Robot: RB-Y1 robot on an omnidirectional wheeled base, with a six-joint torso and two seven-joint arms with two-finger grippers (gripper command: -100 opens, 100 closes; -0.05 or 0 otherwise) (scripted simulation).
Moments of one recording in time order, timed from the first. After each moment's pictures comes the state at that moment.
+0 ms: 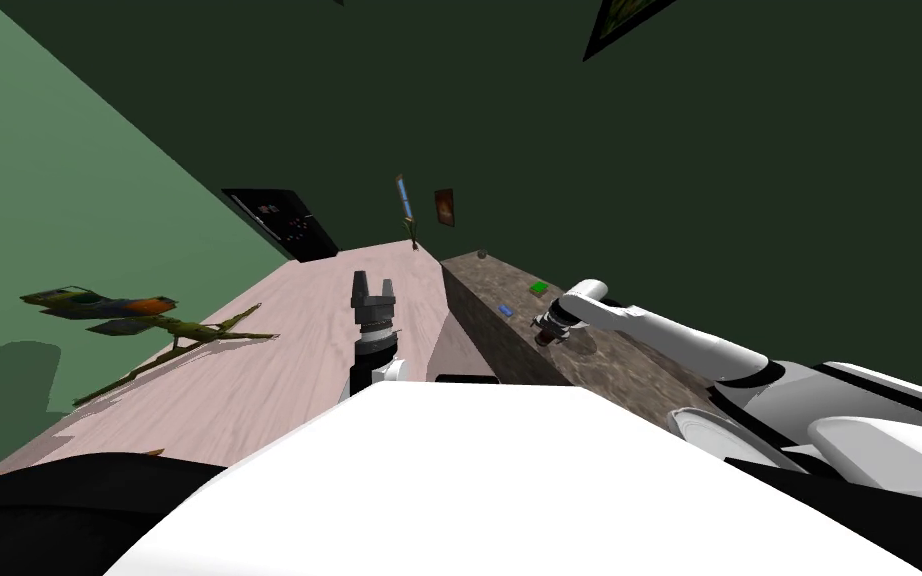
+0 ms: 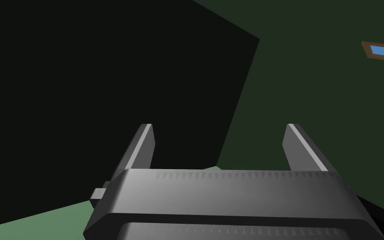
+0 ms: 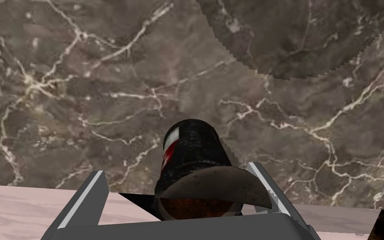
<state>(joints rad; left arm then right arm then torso) 0.54 -0.04 -0.06 -2.28 -0.03 -0.58 -0.01 -0.37 -1.11 0.48 -1.80 2.09 -1.54 0.20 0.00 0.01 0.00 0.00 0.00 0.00</state>
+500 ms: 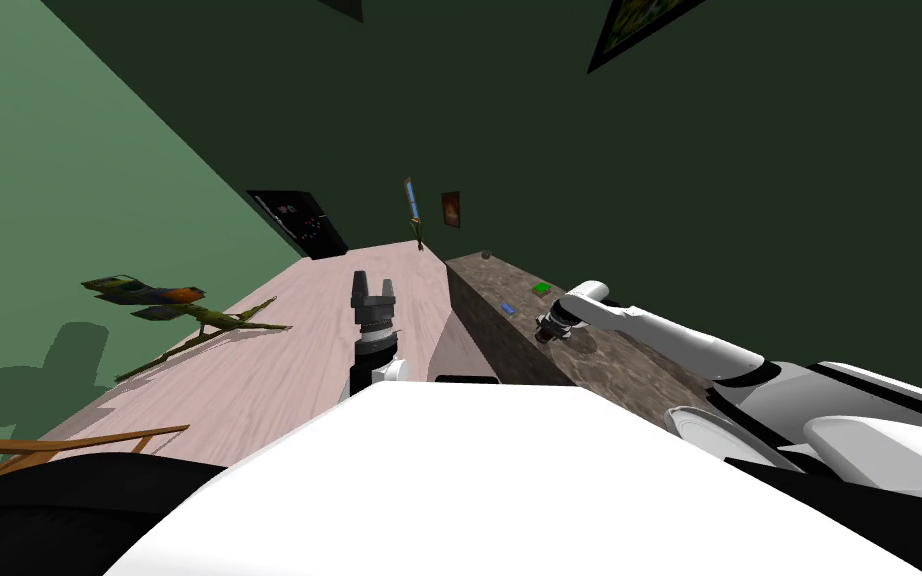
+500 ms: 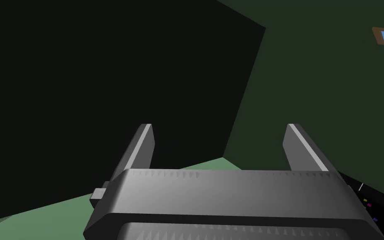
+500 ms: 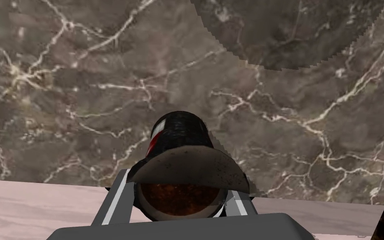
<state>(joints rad) 0.54 -0.04 -0.06 -2.28 -0.03 -0.58 -0.01 -0.37 -1.11 0.48 -1.74 2.10 -1.52 0.21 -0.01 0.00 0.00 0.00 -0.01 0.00</state>
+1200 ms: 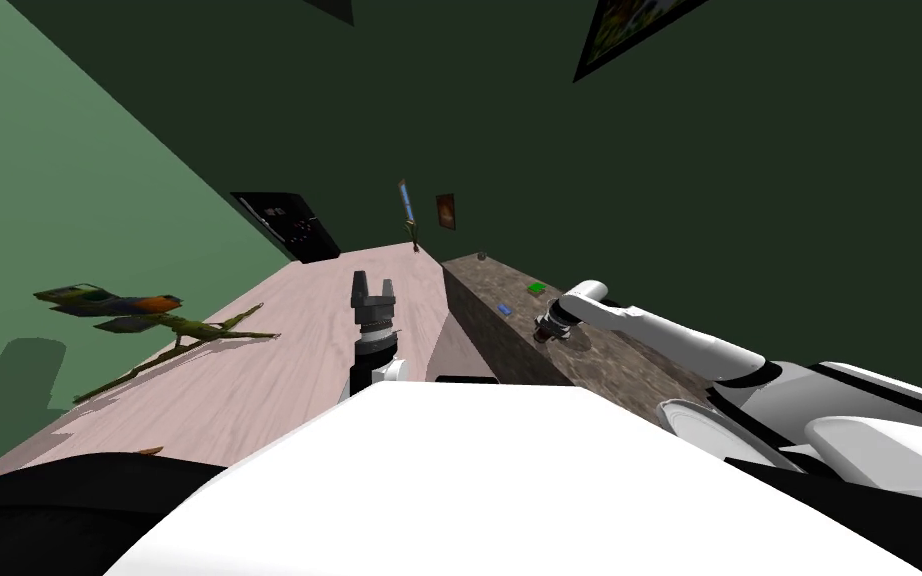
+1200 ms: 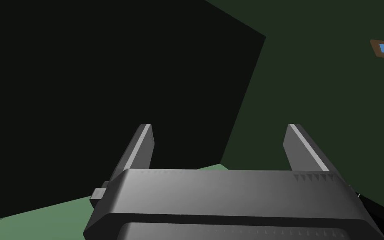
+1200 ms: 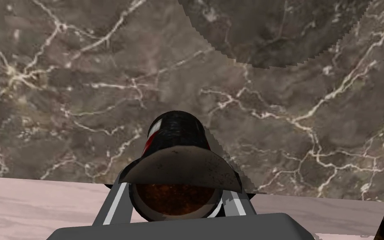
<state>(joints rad) 0.54 -0.04 -0.06 -2.28 -0.03 -0.58 -0.01 -0.37 -1.11 0.49 -1.77 2.09 -1.53 0.21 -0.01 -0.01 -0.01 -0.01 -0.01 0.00</state>
